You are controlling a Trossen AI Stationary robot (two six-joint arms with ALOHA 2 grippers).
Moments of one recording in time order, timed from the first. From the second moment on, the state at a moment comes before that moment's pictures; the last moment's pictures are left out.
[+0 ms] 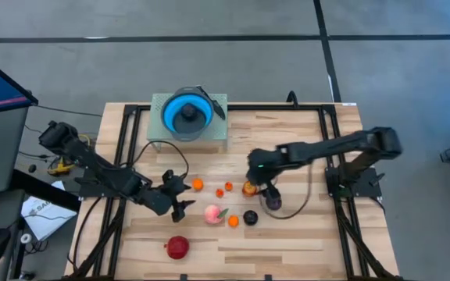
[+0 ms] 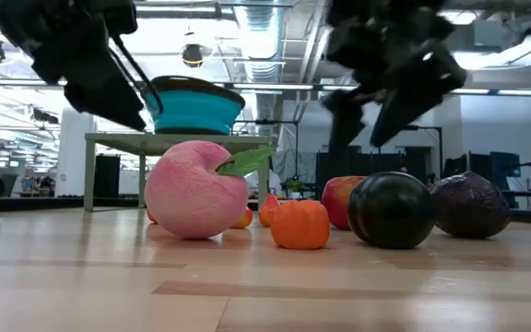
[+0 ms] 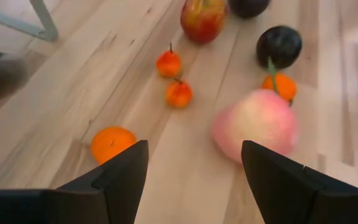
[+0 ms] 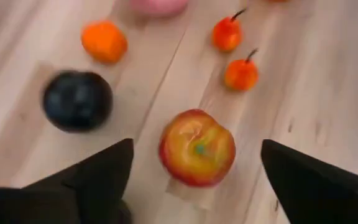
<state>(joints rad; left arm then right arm) -0.52 1.25 0.62 -0.20 -0.59 -0.69 0.02 1.59 1.02 -0.50 -0.18 -0.37</state>
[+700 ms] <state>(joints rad) -0.52 1.27 0.54 -0.13 -0.58 -0.74 0.08 1.90 1.25 -0.72 -0.07 -0.72</state>
